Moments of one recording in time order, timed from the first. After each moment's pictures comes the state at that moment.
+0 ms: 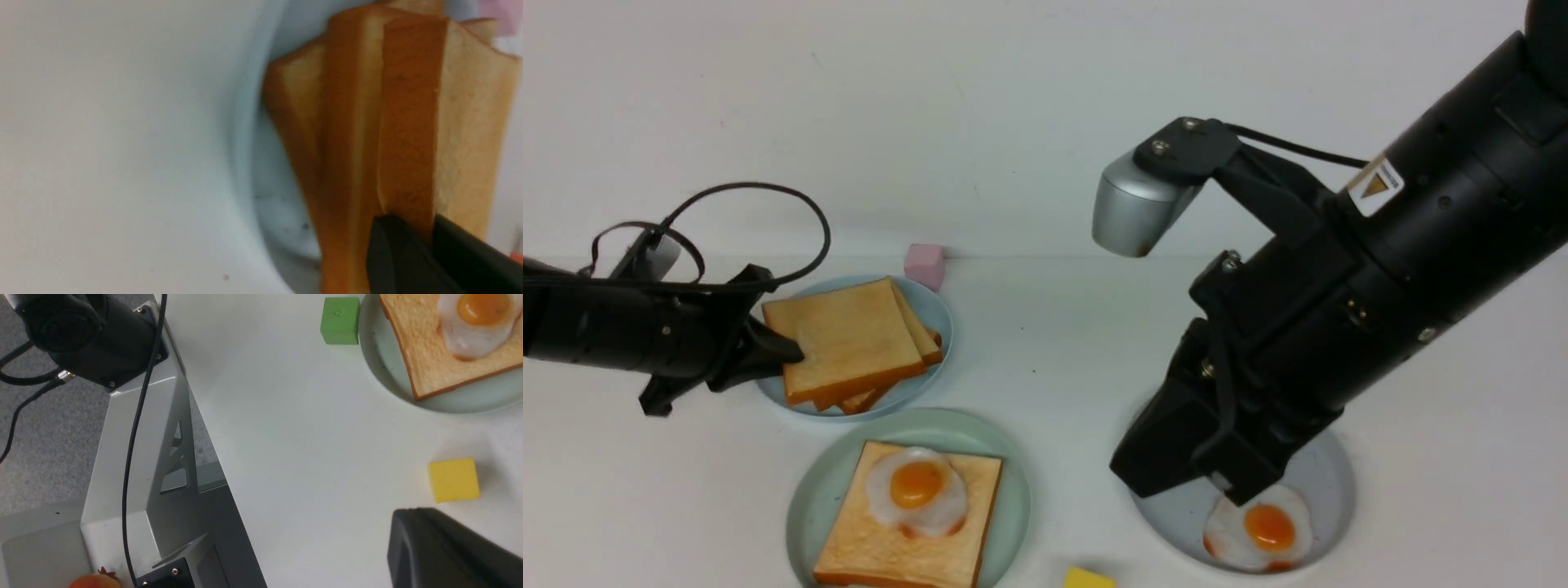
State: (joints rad) right arm 0.63 1.44 -1.40 0.59 1.22 -0.56; left arm 0.17 1.87 -1.10 -1.15 0.60 0.54
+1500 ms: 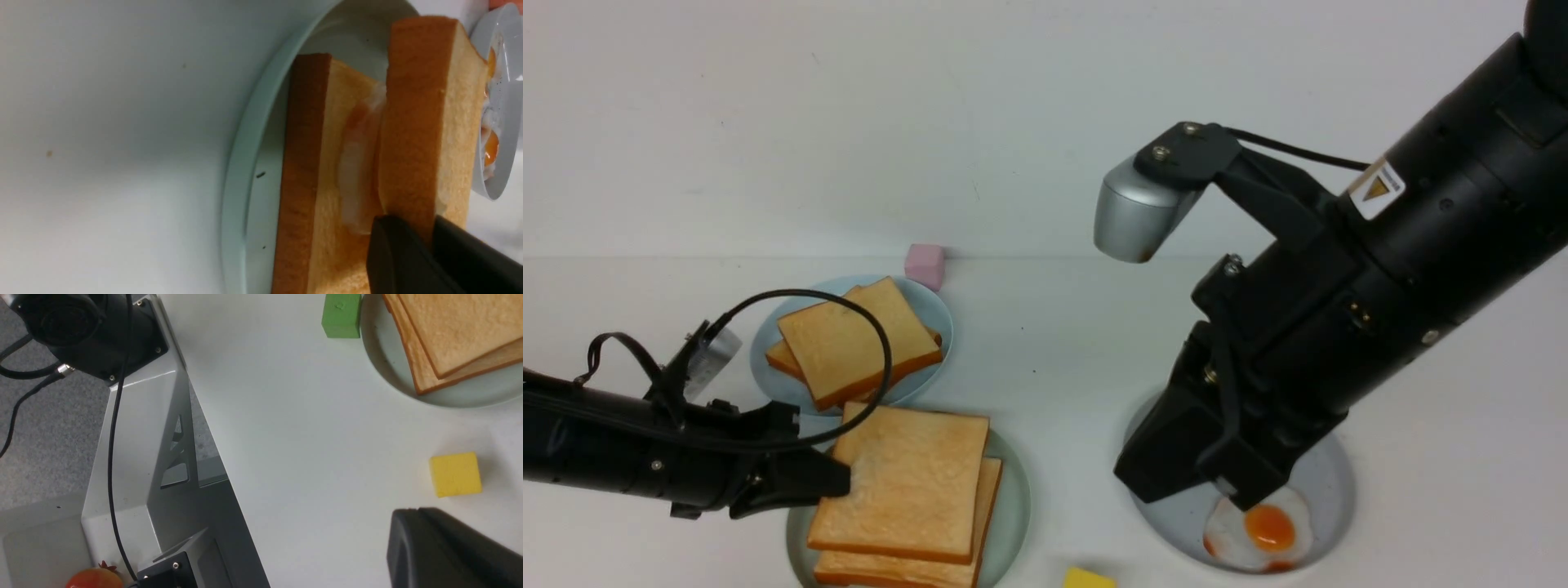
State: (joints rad) right arm 0.63 1.44 -1.40 0.58 1.24 -0.56; left arm 0.17 1.80 -0.78 -1.24 0.86 1.03
